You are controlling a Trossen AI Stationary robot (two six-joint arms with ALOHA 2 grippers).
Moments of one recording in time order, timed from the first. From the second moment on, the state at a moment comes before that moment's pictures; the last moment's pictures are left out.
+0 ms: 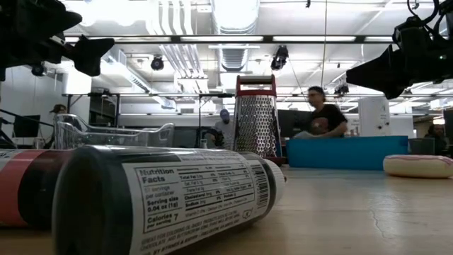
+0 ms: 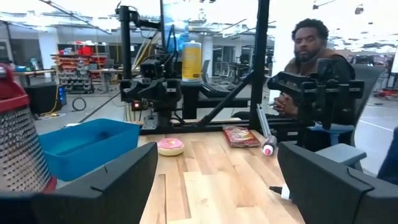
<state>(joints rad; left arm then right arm) 0.08 0.07 0.06 0.10 0.27 -0.02 0.06 0.10 0.01 0.08 0.51 0.10</state>
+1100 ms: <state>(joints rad) 0.08 0.07 0.11 0.11 0.30 -0.24 0.06 0.10 0.01 0.08 0.51 0.10</state>
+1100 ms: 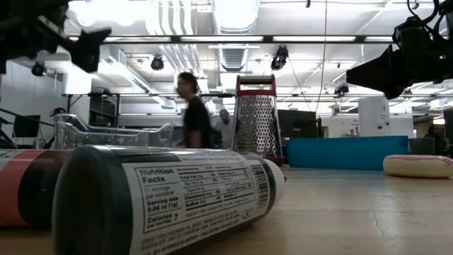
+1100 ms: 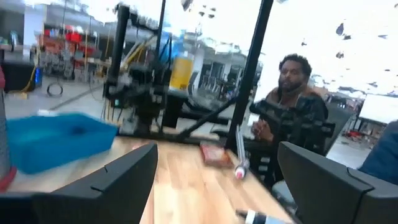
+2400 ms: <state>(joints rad) -0.34 0.96 0.34 0.49 0.76 0.12 0.06 0.10 0.01 0.08 0.51 0.10</state>
